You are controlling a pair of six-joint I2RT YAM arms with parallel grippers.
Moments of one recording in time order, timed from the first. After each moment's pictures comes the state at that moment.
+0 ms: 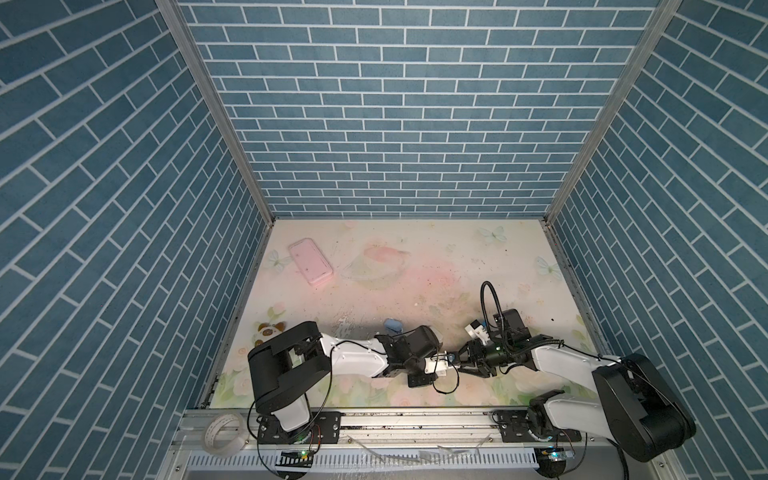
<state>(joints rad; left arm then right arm) -1.14 1.67 0.75 -0.05 0.19 0.37 0.42 1.27 0.31 -0.15 -0.95 0.72</state>
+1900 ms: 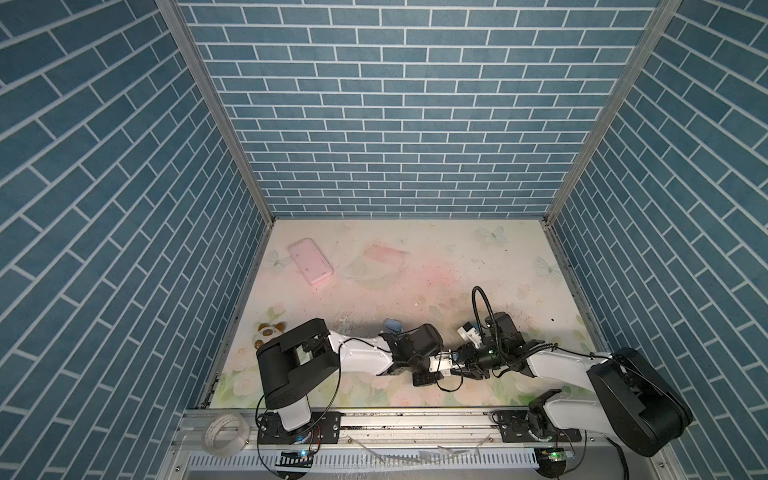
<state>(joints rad) -1.14 1.72 0.79 -0.02 0.24 0.37 0.54 1.29 0.27 0.02 -0.91 0.83</state>
